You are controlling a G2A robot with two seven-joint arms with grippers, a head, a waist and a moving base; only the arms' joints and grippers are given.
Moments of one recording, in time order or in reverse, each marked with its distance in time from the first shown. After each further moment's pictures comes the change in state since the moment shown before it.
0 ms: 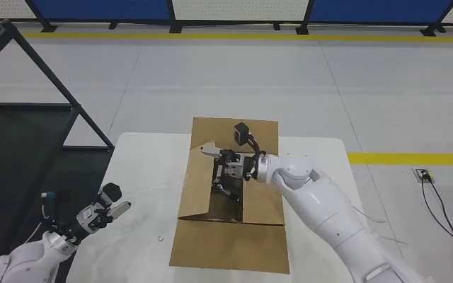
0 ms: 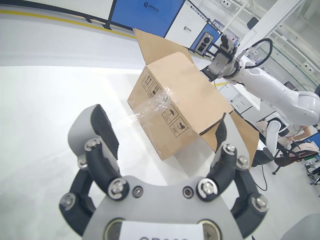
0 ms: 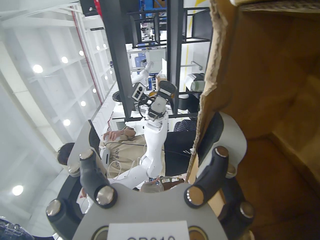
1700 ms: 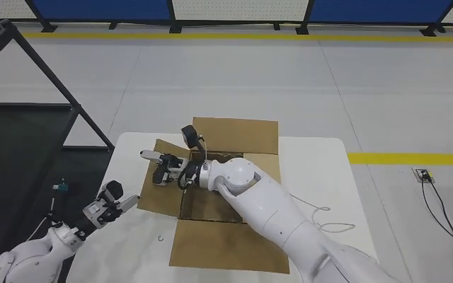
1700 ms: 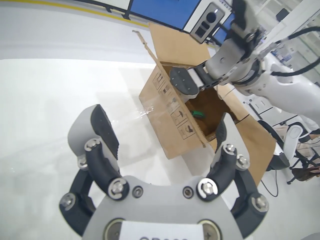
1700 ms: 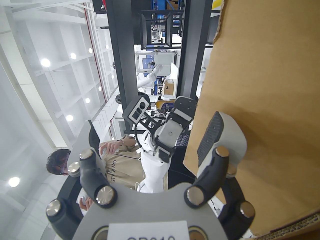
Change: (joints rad) left arm 0.019 0.013 0.037 -0.131 0.122 0.244 -0.007; right arm 0.148 -0.342 -0.221 0.357 0.058 -0.190 -0.160
